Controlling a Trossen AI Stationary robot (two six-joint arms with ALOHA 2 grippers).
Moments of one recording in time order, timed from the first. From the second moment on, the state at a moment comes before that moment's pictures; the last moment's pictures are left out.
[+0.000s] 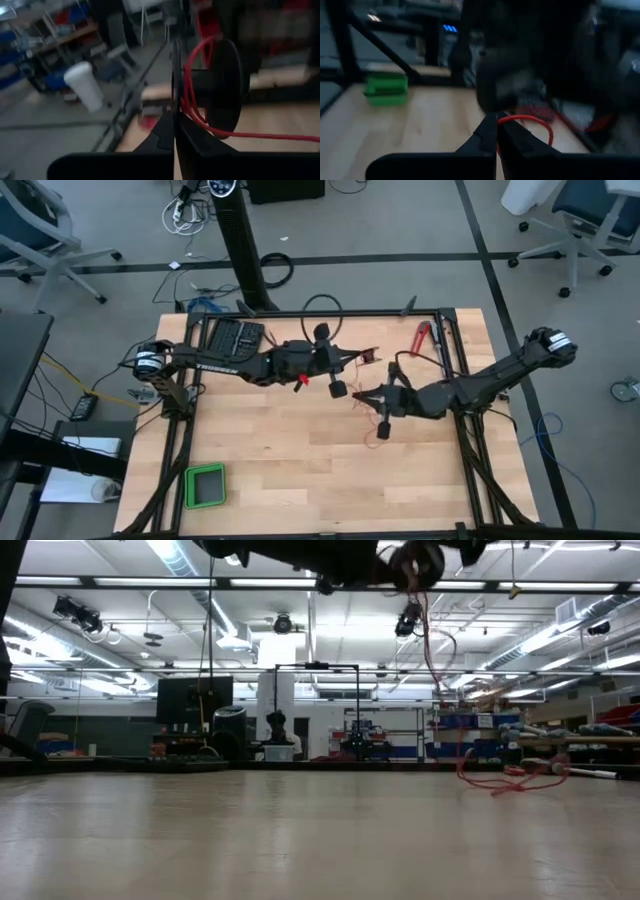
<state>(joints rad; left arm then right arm) 0.04 1.71 1.25 0.33 -0.30 0.26 0.40 1.14 0.72 0.31 0.62 -0.10</state>
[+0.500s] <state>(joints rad) 0.04 1.71 1.25 -0.35 -0.34 0.26 0.46 0.89 0.72 -0.02 1.13 -0.08</state>
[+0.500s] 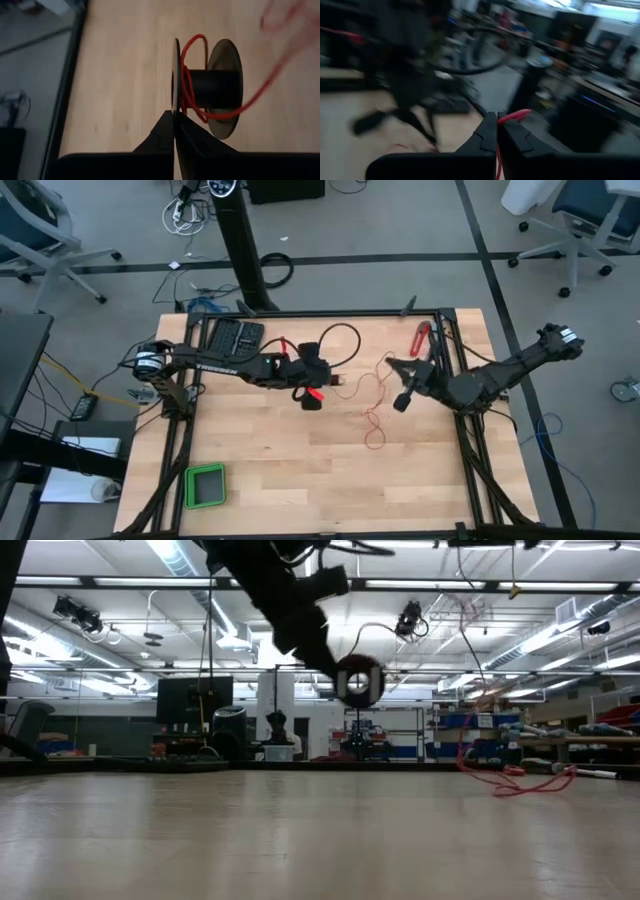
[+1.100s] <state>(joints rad) 0.04 1.70 1.25 -0.48 0.16 0.32 0.33 0.86 0.72 -0.68 0.86 0.47</state>
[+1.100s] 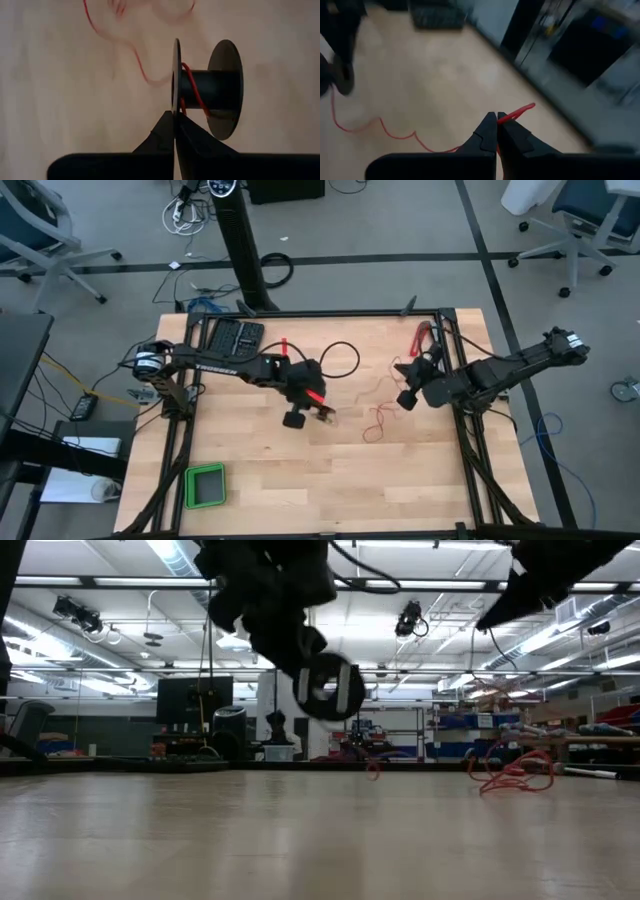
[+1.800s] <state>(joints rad) 0.05 1.66 1.25 0.21 -0.28 0.37 0.36 1.08 0.72 -0.59 0.51 0.65</state>
